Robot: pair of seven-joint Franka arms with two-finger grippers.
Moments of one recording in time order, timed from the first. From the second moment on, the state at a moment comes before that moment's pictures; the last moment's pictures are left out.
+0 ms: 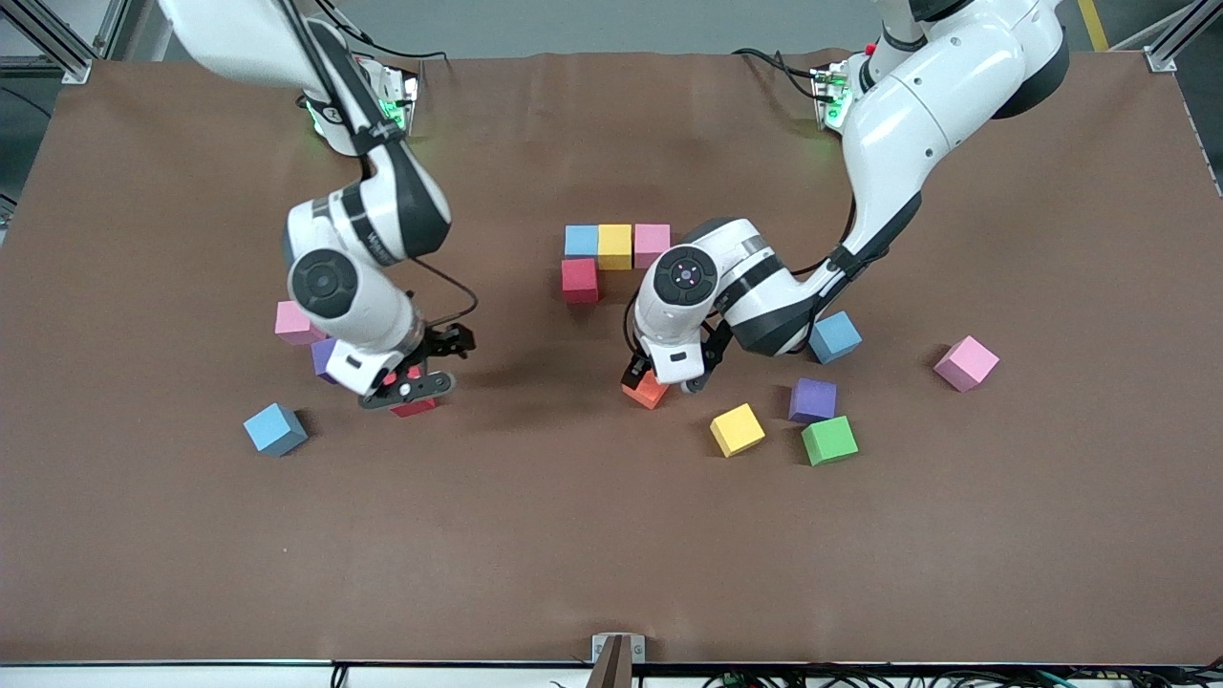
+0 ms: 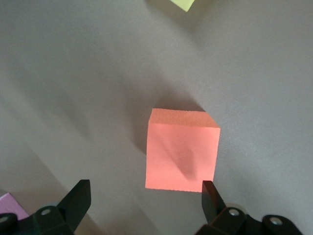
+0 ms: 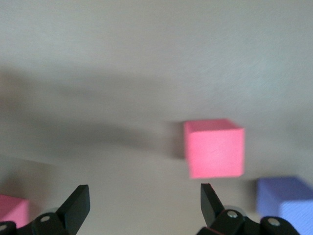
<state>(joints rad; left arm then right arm) -0.12 0.87 -0.76 -1.51 0.53 2.16 -1.99 0.42 0.40 -0.06 -1.85 0.09 2.17 0.03</state>
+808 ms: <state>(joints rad) -0.21 0.89 -0.63 -1.47 0.53 2.23 -1.94 0.33 0.53 -0.06 -1.87 0.09 2.30 -0.11</state>
